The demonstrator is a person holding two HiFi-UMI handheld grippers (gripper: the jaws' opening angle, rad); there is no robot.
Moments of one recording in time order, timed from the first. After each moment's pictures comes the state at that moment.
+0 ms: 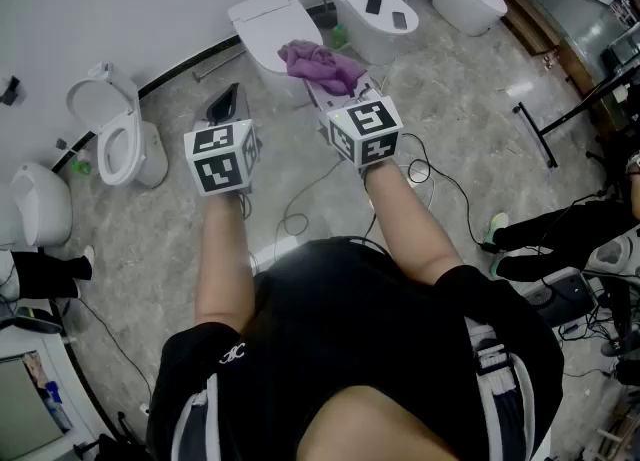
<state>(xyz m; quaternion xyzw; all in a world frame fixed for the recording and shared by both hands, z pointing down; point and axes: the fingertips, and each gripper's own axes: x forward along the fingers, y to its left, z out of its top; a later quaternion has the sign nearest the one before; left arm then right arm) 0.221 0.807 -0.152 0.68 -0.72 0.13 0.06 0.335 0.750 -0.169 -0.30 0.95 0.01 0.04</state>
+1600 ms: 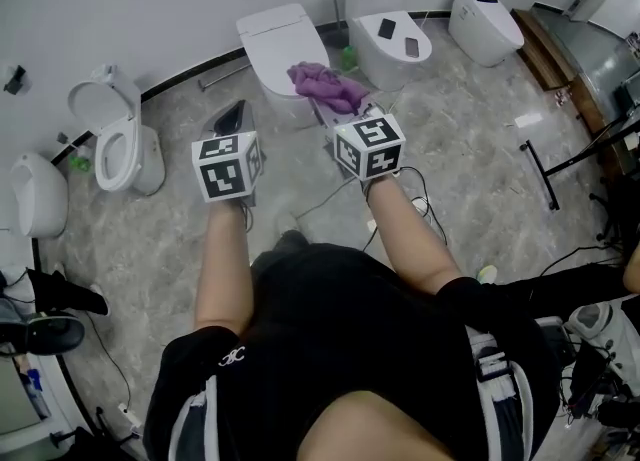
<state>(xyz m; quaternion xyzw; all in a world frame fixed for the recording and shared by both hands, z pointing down) 0.225 0.700 -0.116 0.65 -0.74 0.13 0.11 0.340 0.632 -0.129 -0.26 0.97 -0.04 0.02</state>
